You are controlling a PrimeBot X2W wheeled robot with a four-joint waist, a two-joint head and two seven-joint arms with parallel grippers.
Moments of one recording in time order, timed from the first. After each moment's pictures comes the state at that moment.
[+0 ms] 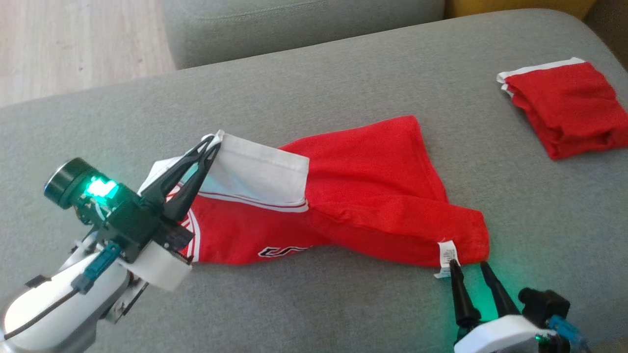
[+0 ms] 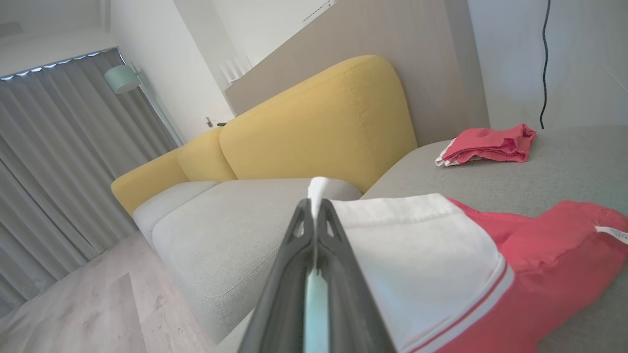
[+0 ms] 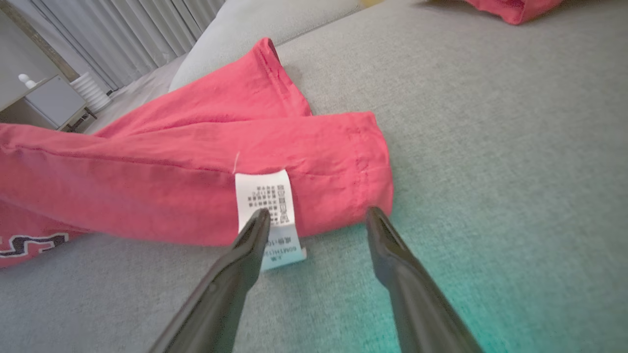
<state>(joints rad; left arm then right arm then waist) -0.67 0.79 -1.10 -0.04 -0.57 0.26 -0.25 0.04 -0.05 0.15 0.49 0.36 0.12 -0.26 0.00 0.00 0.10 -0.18</state>
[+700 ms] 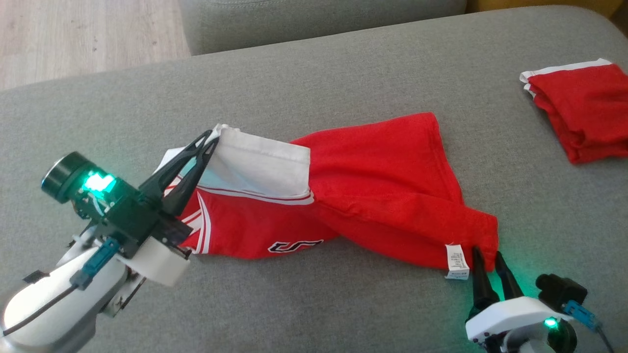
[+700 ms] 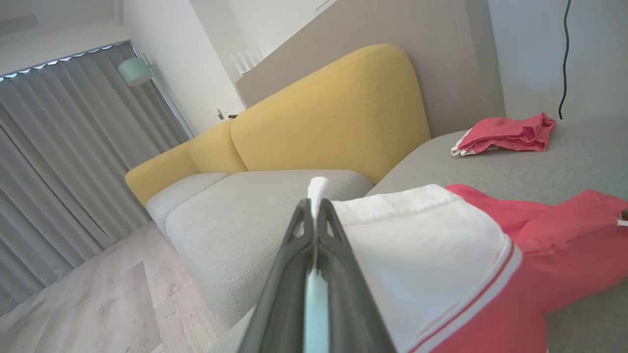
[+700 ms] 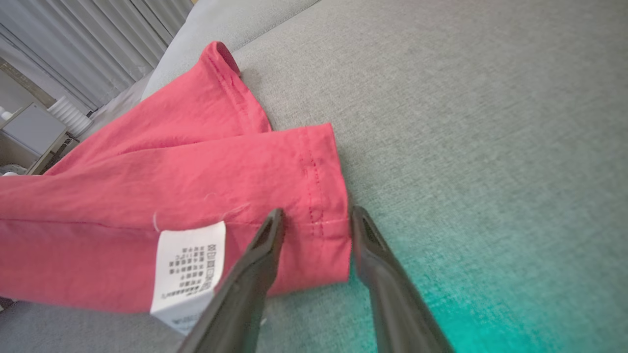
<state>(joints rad) -0.67 0.78 -1.07 -0.02 -0.55 0.24 -0.26 -0.07 -0.05 0.09 0.62 0.48 0.12 -0.26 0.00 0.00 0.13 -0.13</state>
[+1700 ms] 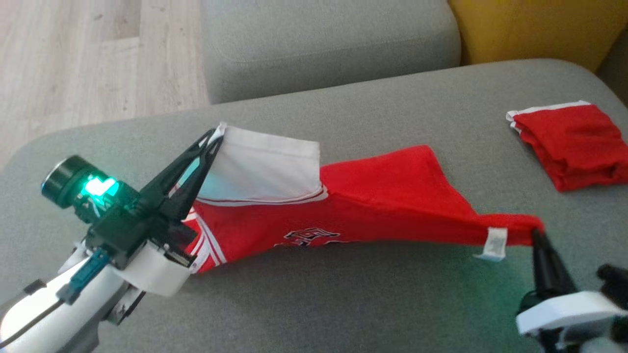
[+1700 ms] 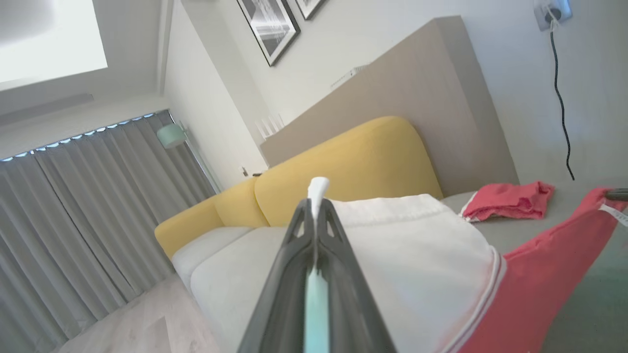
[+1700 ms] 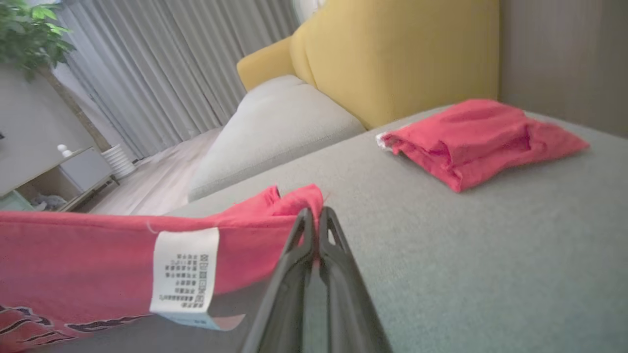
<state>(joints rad) -0.59 0.77 -0.97 -0.12 -0.53 0.22 -0.26 0.06 -0.16 0.00 0.26 0.47 0.12 -0.15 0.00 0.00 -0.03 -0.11</state>
